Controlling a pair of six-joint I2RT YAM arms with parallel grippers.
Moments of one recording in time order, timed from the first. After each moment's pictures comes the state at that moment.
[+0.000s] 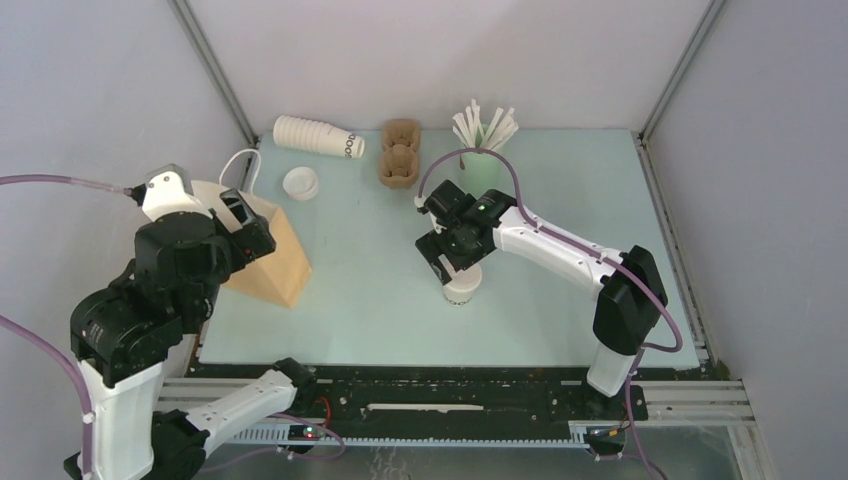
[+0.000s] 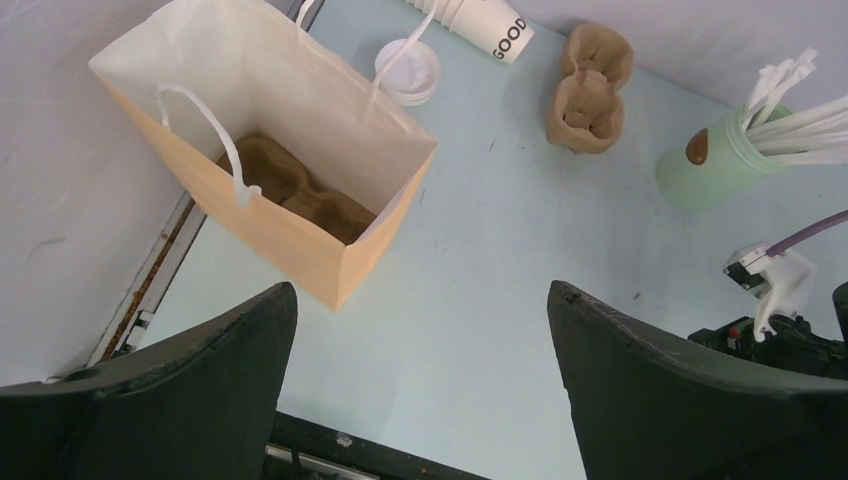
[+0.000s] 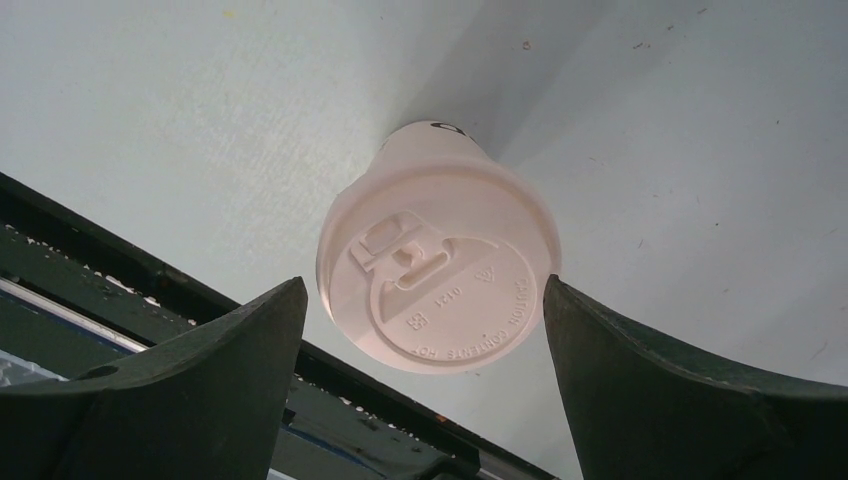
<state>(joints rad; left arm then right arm) -0.58 0.89 1.77 -1.40 -0.73 -0.58 0.85 1.76 1.56 -0.98 0.05 0.17</state>
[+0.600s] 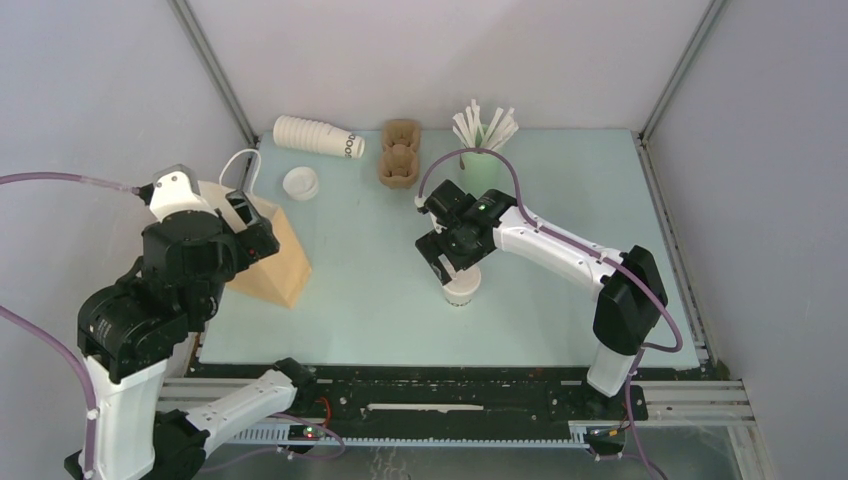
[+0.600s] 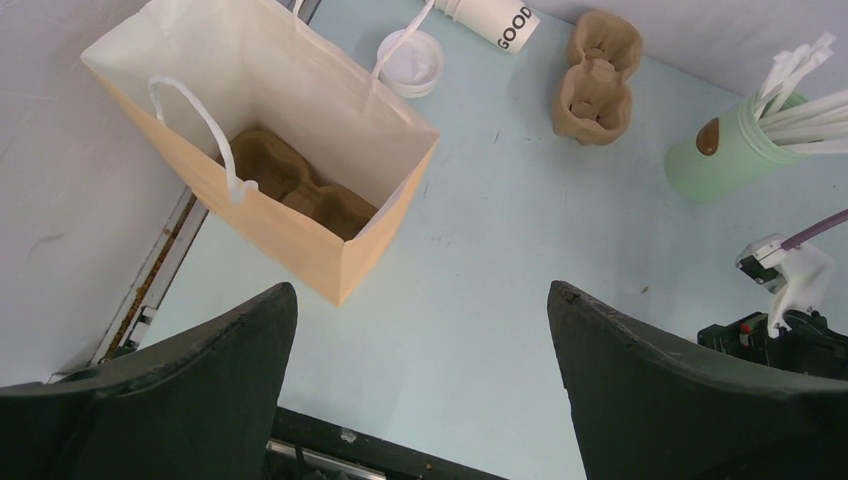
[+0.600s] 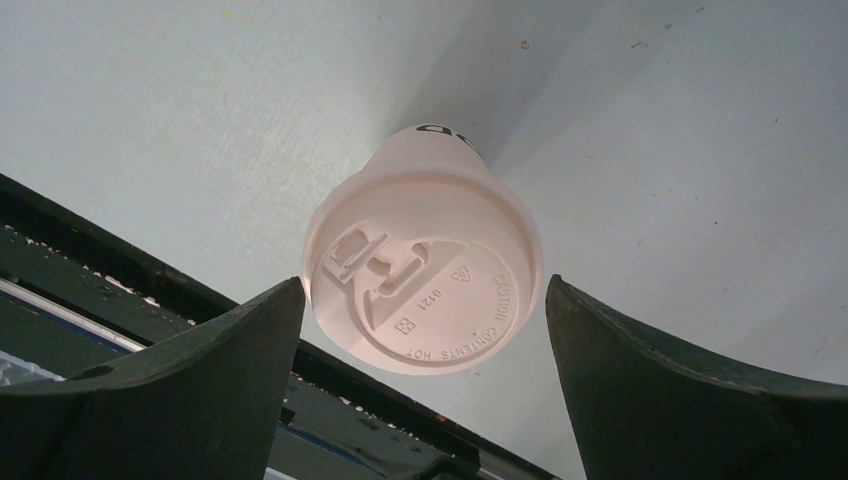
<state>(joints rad) -0.58 0.89 1.75 -1.40 -0.73 -0.58 0.85 1.76 1.56 -0.98 0.05 0.18</state>
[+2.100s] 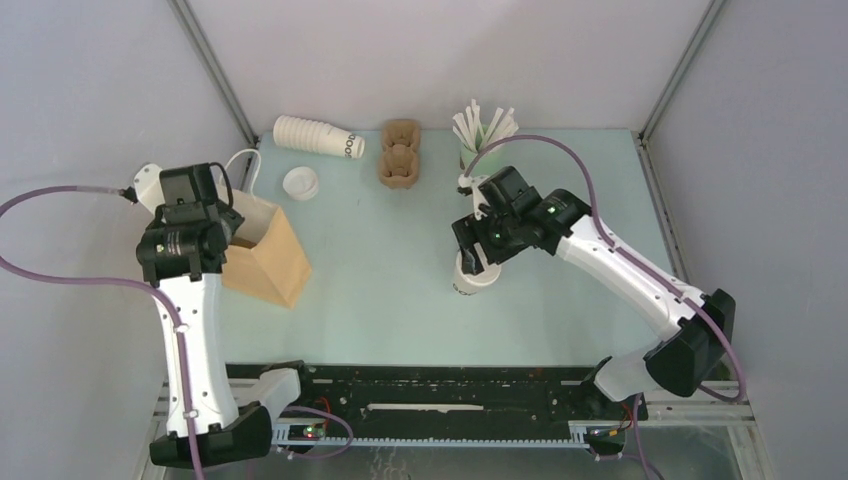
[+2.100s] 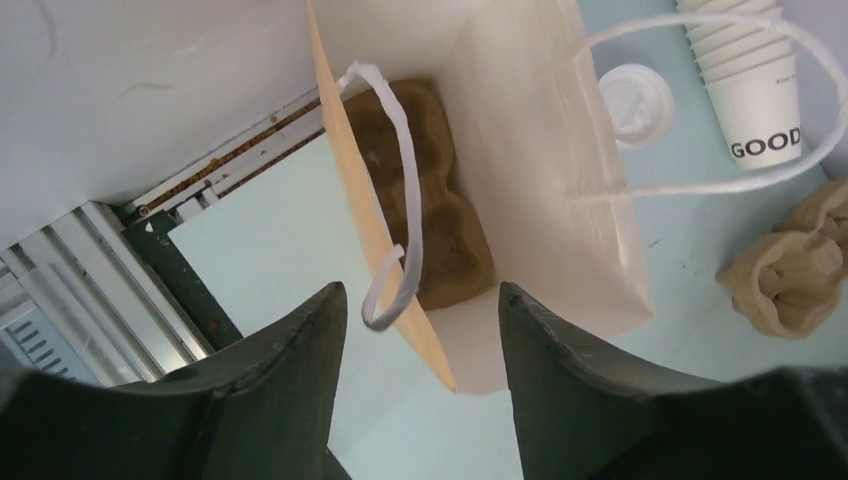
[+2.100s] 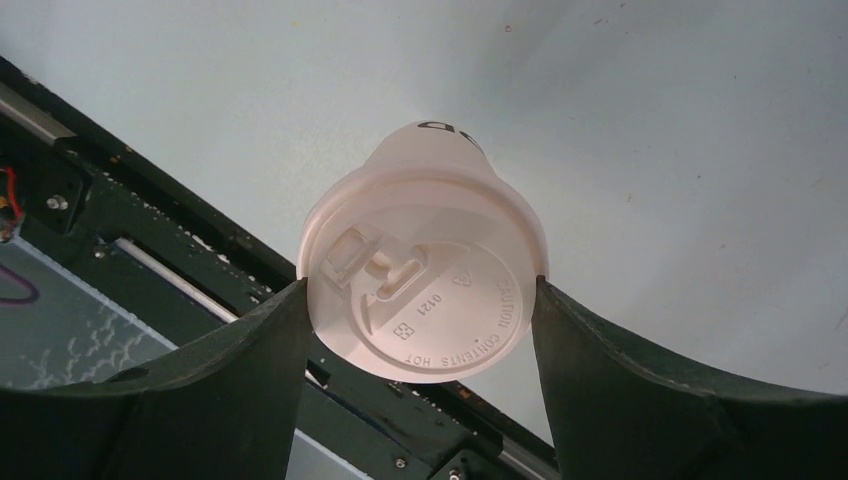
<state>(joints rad) 0.17 1.04 1.53 -1.23 -0.50 -0.65 0.74 1.46 1.44 -0.98 -0.07 0.19</state>
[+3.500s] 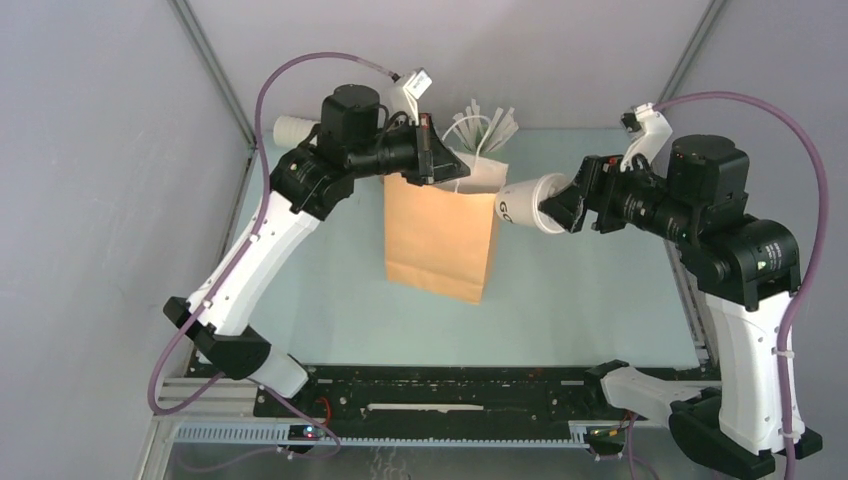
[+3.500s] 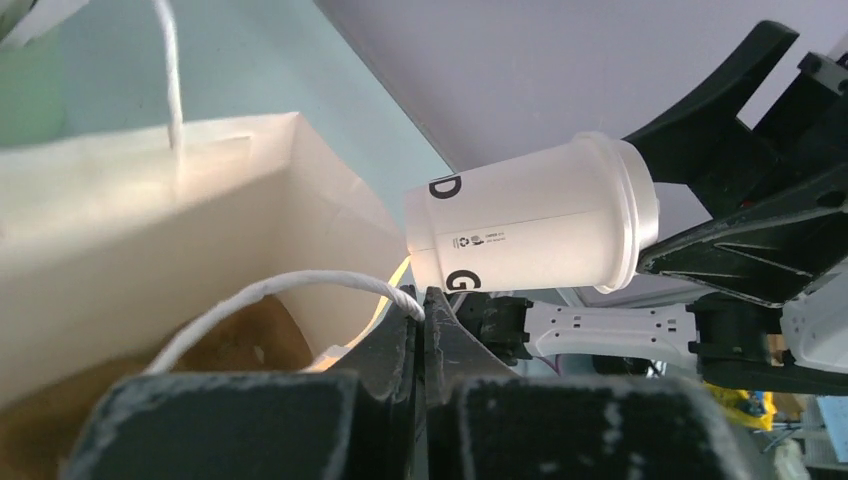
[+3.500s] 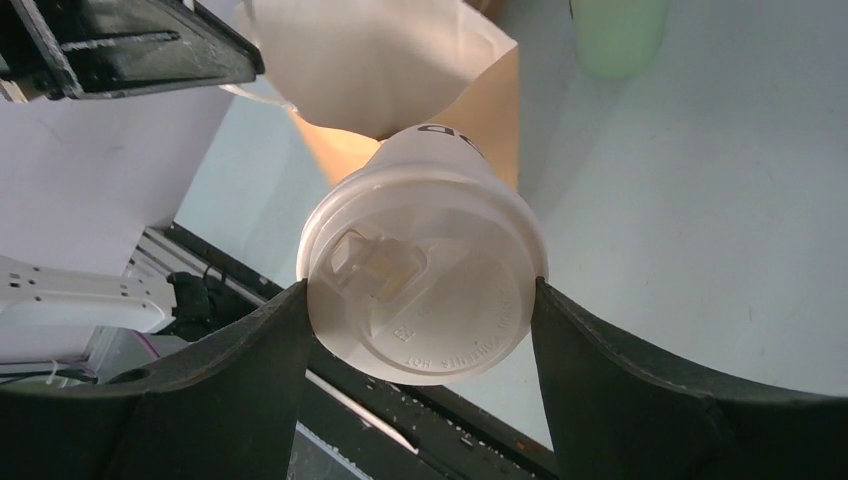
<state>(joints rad) -0.67 1.50 1.88 -0.69 0.44 -0.55 0.34 1.10 1.85 -1.19 -0.27 0.28</state>
